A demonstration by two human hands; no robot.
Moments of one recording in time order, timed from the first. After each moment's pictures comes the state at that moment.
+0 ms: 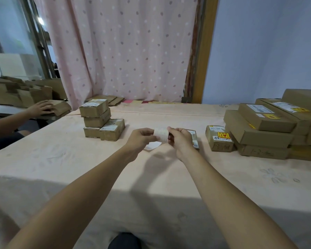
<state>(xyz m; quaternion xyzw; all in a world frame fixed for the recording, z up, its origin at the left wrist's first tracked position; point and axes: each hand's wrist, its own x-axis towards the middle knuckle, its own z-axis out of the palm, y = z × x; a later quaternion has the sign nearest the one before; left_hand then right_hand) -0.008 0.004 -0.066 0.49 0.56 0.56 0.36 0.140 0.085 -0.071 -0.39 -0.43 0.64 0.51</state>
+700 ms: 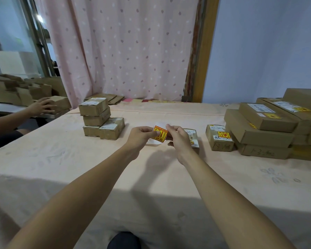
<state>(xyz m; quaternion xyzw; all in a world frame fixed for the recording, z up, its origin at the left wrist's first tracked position) 0.000 0.007 -0.060 0.44 0.58 0.60 0.35 0.141 0.079 -0.076 -0.39 -0.54 0.58 0.48</state>
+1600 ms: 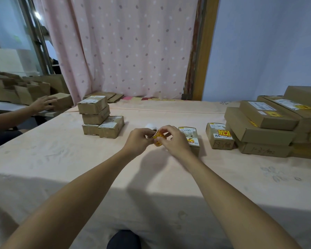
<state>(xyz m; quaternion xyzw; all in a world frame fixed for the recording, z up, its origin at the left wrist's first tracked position) -0.015 0.009 -0.081 0.59 0.61 0.50 0.19 0.144 0.084 -0.093 -0.34 -0.79 0.29 0.41</state>
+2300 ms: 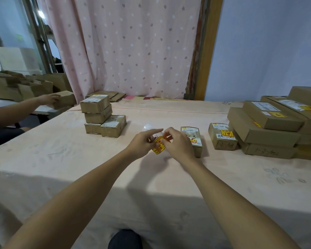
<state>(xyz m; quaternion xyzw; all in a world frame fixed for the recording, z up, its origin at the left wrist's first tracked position) -0.022 0.012 -0.090 0.64 0.62 0.42 0.18 0.145 0.076 -0.097 -0.39 -0.83 0.15 0.38</state>
